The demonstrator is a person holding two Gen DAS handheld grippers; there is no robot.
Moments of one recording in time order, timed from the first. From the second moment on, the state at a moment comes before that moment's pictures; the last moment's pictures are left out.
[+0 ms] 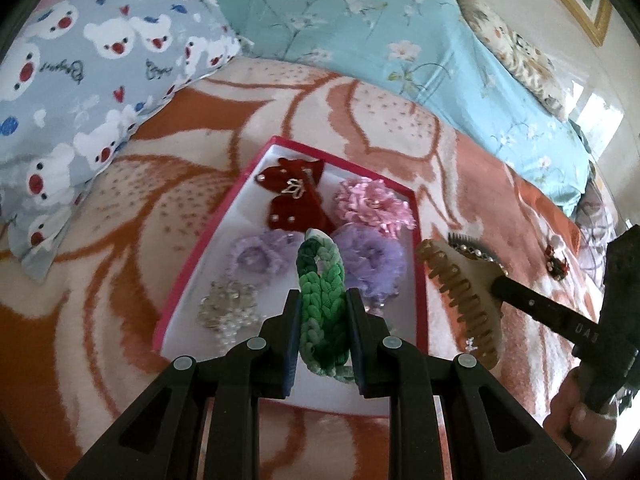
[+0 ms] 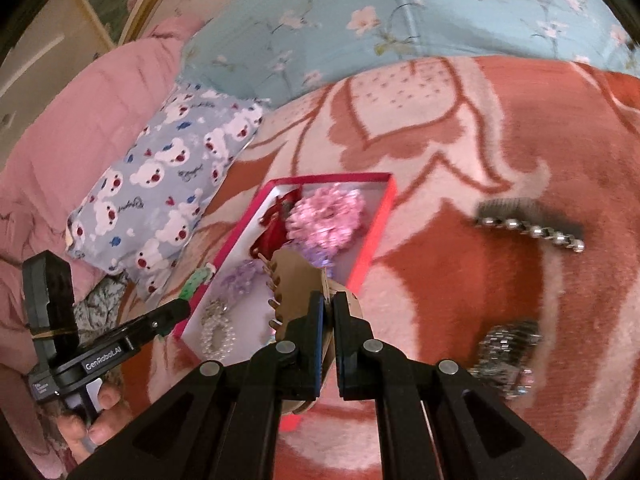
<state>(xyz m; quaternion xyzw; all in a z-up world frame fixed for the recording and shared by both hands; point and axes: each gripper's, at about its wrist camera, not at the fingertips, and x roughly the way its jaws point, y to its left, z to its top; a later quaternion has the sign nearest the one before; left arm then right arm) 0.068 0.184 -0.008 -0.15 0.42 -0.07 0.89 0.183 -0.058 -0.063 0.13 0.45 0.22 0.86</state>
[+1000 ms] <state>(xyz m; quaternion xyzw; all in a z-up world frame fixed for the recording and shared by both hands) 0.121 0.208 -0.070 -0.13 0.47 -0.02 0.87 0.204 0.018 -0.115 0.08 0.48 0.24 0.84</state>
